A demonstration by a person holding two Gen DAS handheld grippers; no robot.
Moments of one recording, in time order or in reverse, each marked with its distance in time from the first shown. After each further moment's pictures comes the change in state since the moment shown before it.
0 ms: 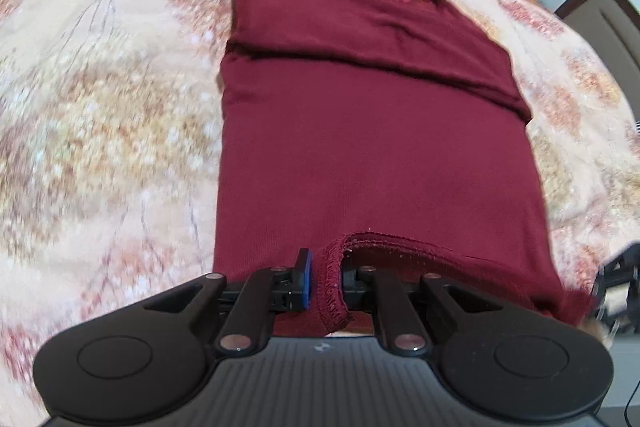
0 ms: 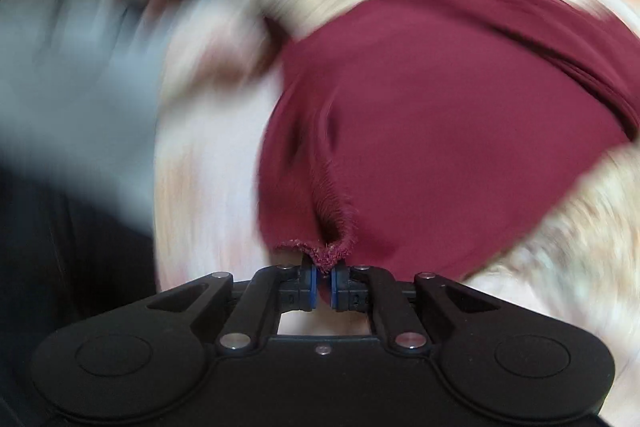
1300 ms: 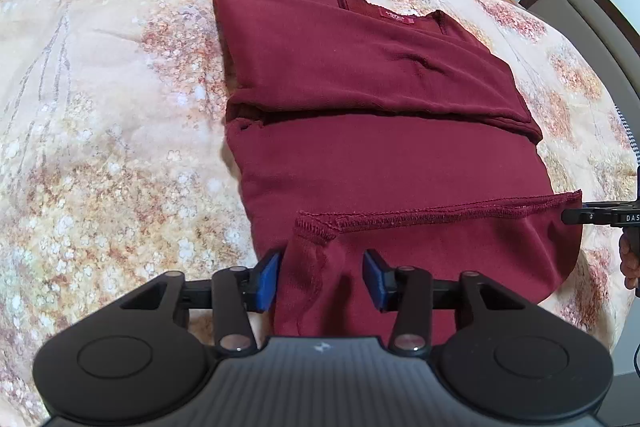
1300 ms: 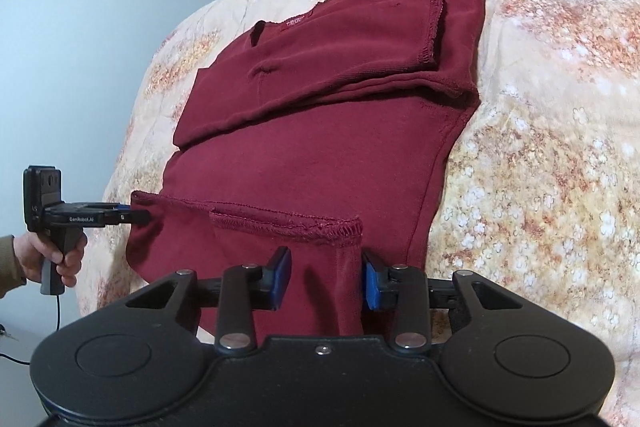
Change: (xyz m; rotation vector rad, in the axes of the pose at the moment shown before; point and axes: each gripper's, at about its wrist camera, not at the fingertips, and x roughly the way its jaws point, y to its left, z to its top) left arm 0.056 0.053 0.058 0.126 -0.010 -0.079; right arm 0.032 -0.105 0.043 0.573 -0.205 -0.176
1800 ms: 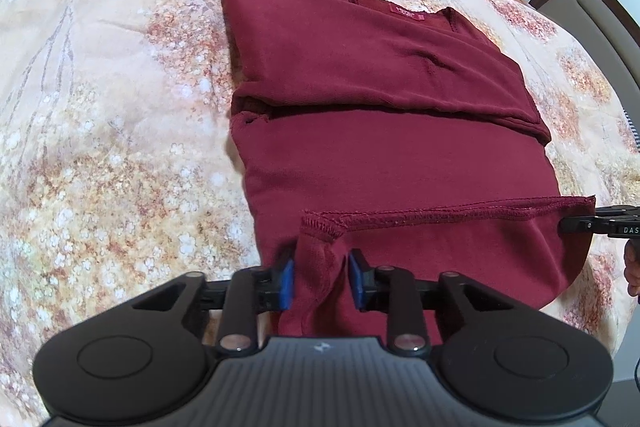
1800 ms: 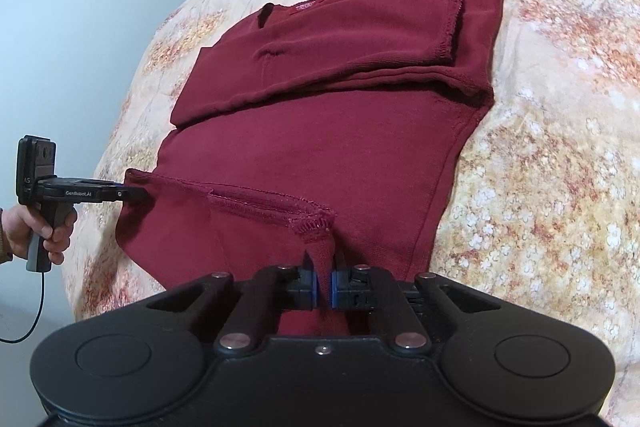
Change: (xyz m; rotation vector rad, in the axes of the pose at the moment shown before) left arm 0.006 0.004 0.002 -0.023 0.016 0.007; right arm 0.005 0.009 -0.002 -0.070 0.027 -0.025
